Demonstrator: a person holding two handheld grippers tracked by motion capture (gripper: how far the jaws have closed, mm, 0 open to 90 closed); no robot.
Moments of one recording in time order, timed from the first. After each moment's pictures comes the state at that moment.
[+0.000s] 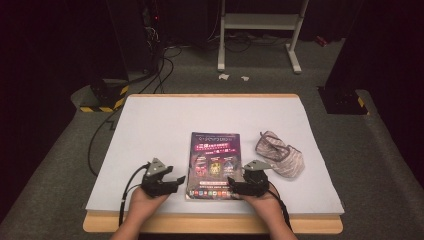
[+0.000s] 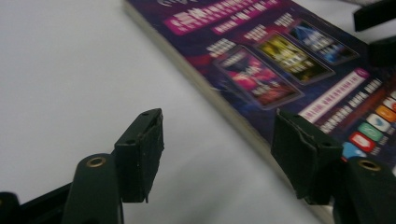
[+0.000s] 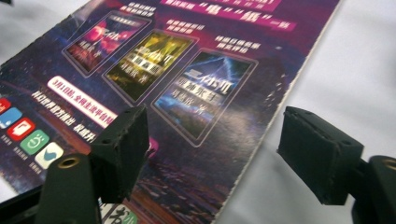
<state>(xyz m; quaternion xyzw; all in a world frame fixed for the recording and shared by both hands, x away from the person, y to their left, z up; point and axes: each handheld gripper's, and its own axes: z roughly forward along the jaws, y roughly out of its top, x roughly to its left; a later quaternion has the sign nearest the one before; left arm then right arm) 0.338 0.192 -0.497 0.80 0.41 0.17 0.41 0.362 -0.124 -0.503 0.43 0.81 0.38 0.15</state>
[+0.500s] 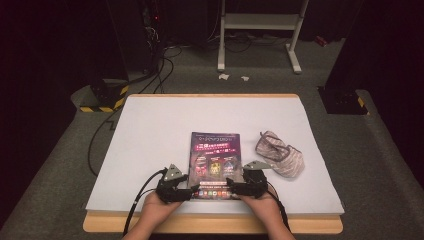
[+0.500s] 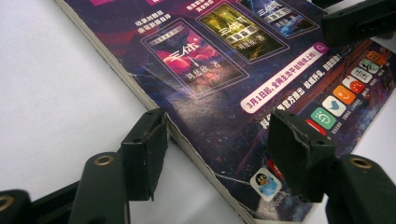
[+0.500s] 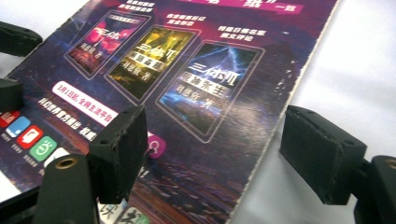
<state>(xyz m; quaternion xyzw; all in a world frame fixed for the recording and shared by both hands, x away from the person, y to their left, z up) 0.334 0.166 -0.509 0.81 0.40 0.13 0.41 0.362 -0.122 -0.506 0.45 0.79 0.39 0.13</state>
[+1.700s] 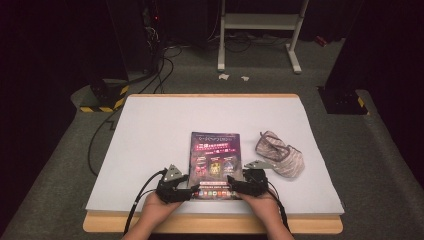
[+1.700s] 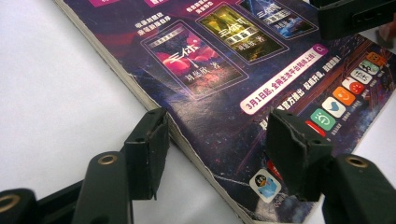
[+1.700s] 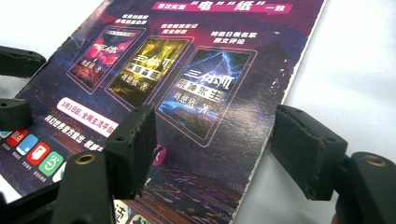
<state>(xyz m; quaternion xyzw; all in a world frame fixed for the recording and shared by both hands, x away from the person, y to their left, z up) 0.334 0.167 -0.510 0.81 0.40 0.13 0.41 0.362 -0.124 -0.506 0.48 0.77 0.40 0.11</state>
